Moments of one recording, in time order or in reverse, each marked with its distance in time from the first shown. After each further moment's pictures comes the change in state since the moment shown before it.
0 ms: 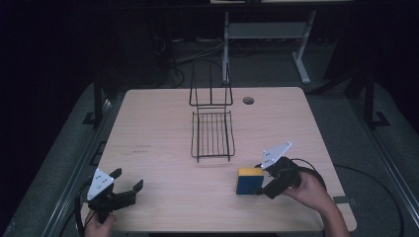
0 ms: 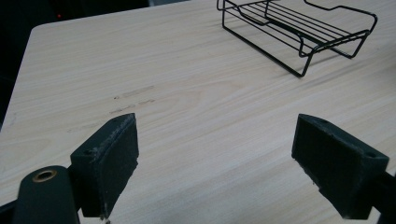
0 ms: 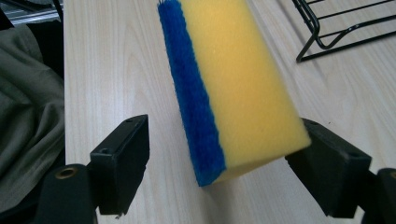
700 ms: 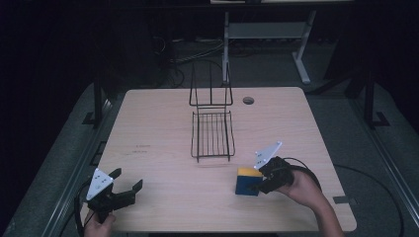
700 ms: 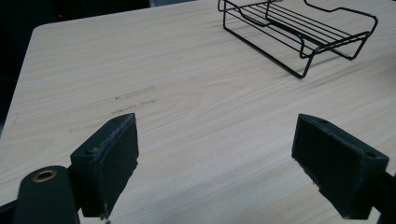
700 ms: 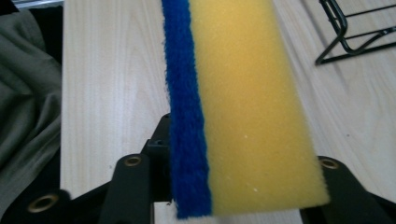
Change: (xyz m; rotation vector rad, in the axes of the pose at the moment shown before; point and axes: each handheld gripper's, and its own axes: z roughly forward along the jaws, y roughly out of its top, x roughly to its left) left arm 0.001 0.000 -0.001 -0.001 -0.002 -0.006; right arm -0.003 0.008 0.015 0.045 0.039 -0.046
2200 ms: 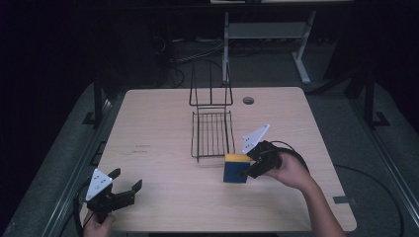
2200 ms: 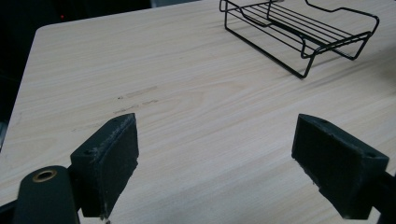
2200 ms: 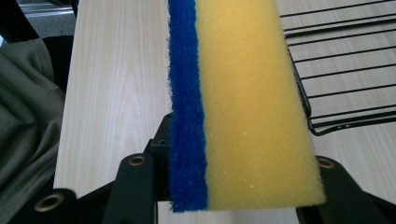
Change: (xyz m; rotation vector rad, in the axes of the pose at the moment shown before) left arm 0.000 0.000 -0.001 -0.004 0.006 0.000; right arm -0.024 0.047 -0.003 -0.042 0.051 -0.068
